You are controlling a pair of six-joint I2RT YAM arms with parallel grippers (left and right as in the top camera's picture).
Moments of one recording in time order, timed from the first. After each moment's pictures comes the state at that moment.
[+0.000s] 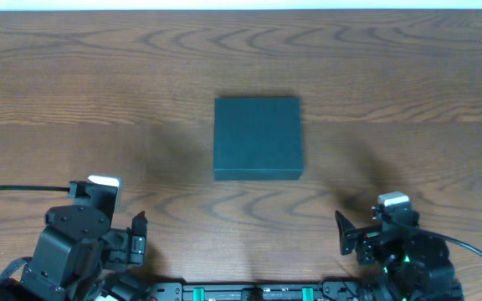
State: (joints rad) left arm -0.53 0.68 1.27 -1.49 -0.28 -0.25; right arm 0.23 0.10 0.47 -0.96 -0.02 0.08
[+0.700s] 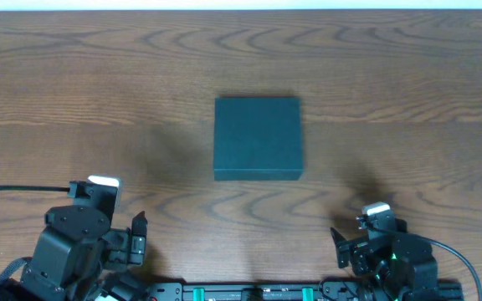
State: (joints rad) left arm -0.53 0.68 1.27 -1.49 -0.28 -0.25; right arm 0.22 0.01 0.36 -1.07 -0.05 -0.03
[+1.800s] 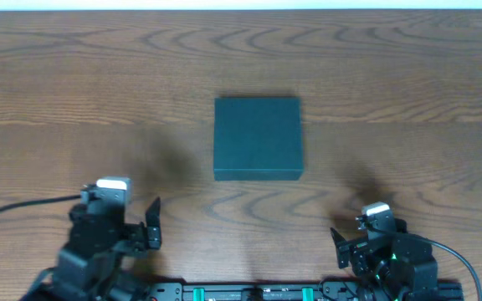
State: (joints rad) left arm -0.49 0.41 0.80 -1.09 -0.25 -0.29; right arm 0.22 0.01 0.36 -1.07 -0.05 -0.04
